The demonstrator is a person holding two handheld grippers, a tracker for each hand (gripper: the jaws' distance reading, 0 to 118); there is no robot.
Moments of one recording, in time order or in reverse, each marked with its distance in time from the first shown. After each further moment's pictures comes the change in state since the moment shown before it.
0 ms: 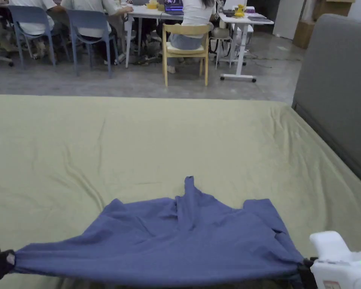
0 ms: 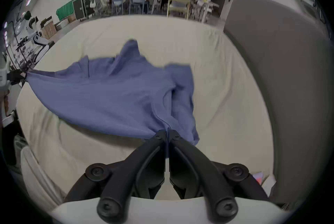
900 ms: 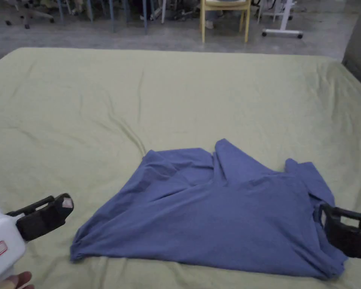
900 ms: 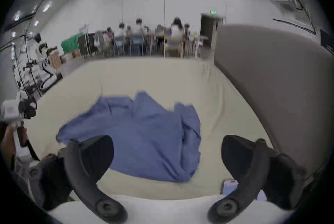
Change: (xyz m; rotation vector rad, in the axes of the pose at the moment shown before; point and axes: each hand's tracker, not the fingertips) left arm 0.000 -0.045 0.107 0.317 -0.094 0.103; right arm -0.056 -0.024 0.136 0.493 0.016 -0.090
